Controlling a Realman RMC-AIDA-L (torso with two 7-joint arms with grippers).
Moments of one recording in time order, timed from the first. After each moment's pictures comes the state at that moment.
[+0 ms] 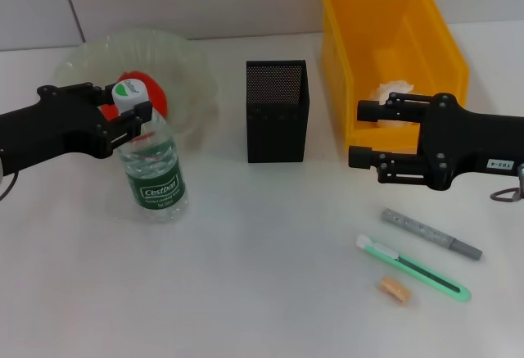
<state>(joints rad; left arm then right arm) -0.13 -2.07 1.39 1.42 1.79 0.99 -1.87 0.40 2.08 -0.74 -0.87 -1.77 -1.74 1.35</state>
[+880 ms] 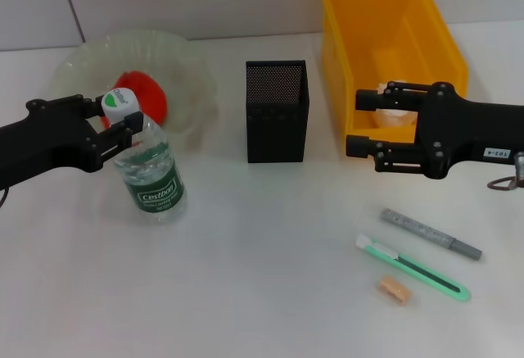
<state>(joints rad) -0.07 -2.07 1.39 1.42 1.74 1.00 -1.83 0.42 2.08 -0.74 -0.88 -1.77 -1.73 1.35</state>
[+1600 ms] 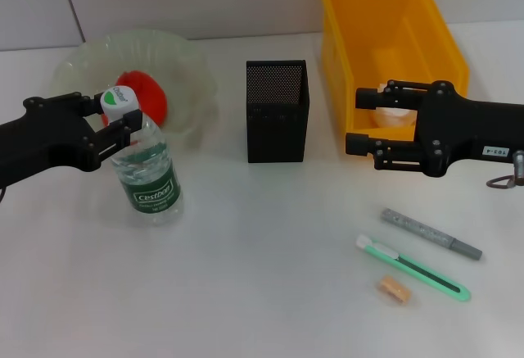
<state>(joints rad) -0.06 -2.07 1.38 1.43 1.71 1.02 -1.80 0.42 2.08 -0.74 -0.87 -1.77 -1.72 1.35</state>
